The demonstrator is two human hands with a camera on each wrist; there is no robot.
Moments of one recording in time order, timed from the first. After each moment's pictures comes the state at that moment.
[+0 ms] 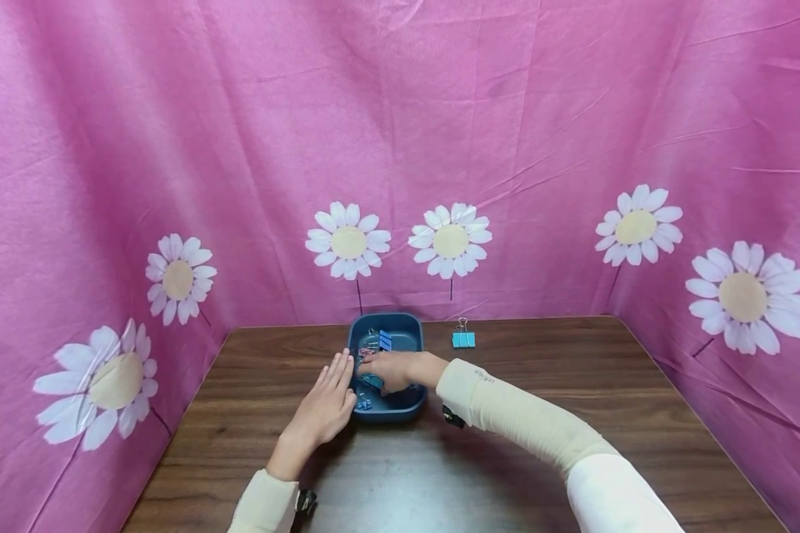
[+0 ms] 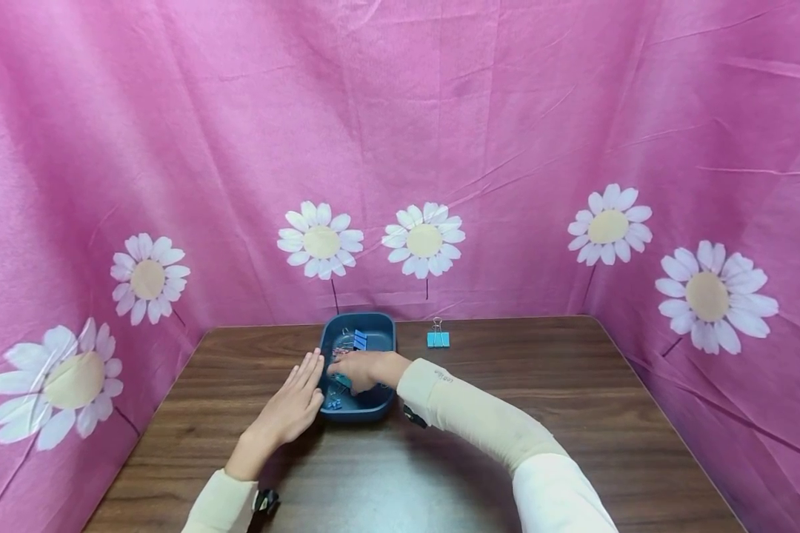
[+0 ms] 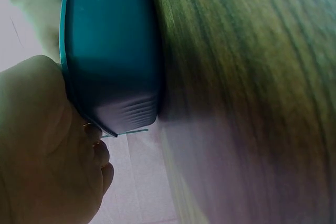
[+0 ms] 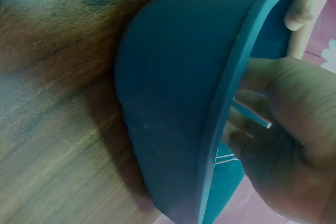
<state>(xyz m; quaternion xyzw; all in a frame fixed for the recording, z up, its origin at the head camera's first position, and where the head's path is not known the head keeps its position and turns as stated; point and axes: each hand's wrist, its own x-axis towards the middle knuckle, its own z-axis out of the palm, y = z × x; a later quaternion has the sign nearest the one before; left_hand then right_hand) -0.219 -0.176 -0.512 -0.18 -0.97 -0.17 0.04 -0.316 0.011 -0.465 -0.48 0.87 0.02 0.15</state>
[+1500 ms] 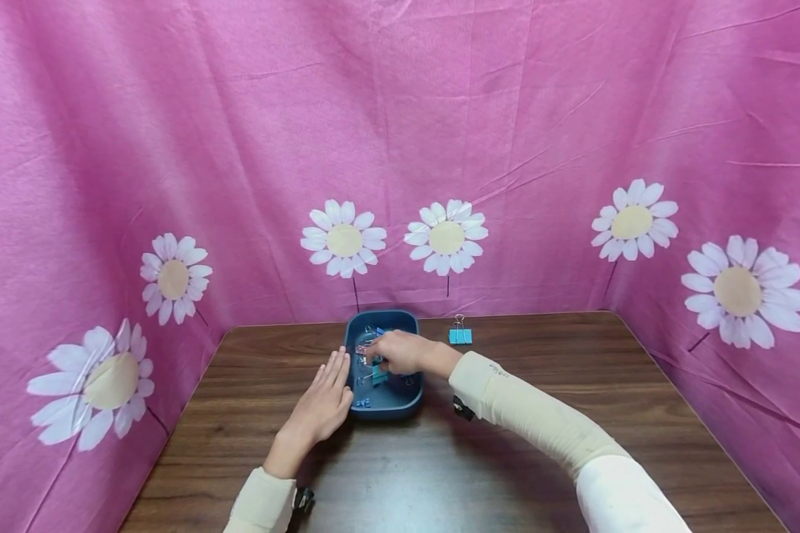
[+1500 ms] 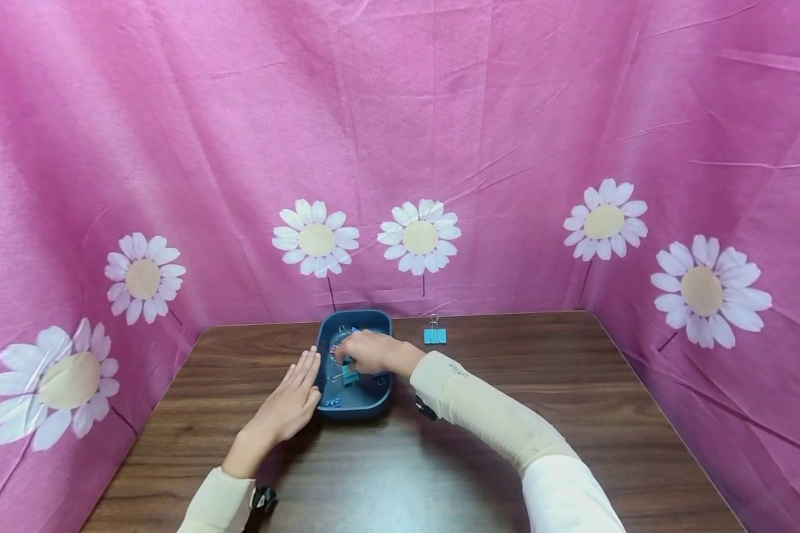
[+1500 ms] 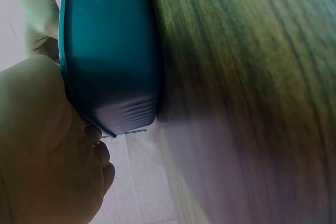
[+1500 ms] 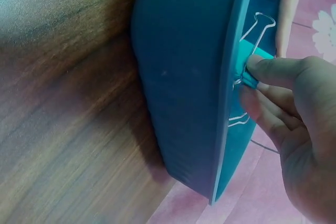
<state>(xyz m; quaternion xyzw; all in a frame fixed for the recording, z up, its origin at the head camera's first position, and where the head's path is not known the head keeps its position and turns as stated) -0.219 -0.174 -0.514 -0.17 -0.97 -0.18 0.04 -0.333 0.040 -0.462 -0.50 0.86 -0.08 0.06</state>
